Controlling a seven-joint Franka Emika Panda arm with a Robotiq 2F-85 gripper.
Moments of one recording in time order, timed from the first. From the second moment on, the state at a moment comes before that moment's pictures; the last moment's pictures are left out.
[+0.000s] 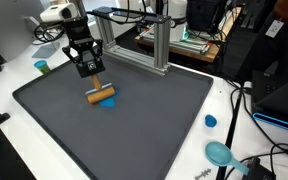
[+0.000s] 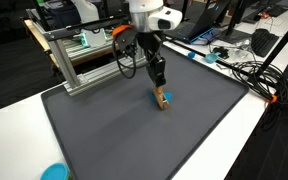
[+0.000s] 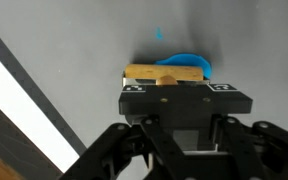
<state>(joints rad) -0.16 0.40 0.02 -1.89 0.21 2.40 -1.46</state>
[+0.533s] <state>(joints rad) -0.18 0.45 -0.02 -1.79 0.15 2.26 -1.36</state>
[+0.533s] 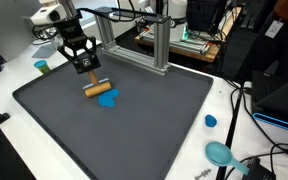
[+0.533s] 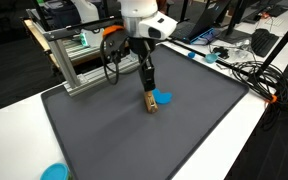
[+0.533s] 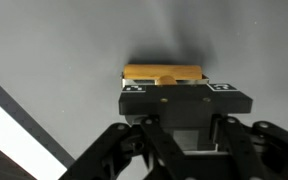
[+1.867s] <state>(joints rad) 0.06 0.17 0.03 -1.94 -0.11 2.26 -0.85</state>
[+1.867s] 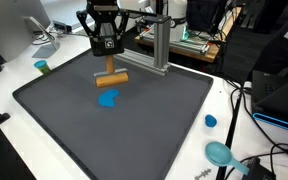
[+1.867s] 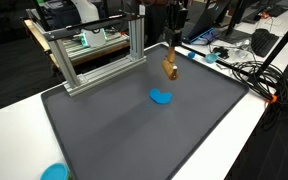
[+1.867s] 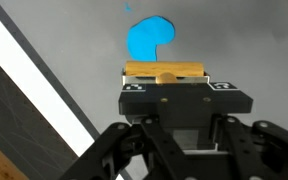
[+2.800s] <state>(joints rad) 0.02 0.11 0.02 -2.00 -0.11 2.31 -0.22</state>
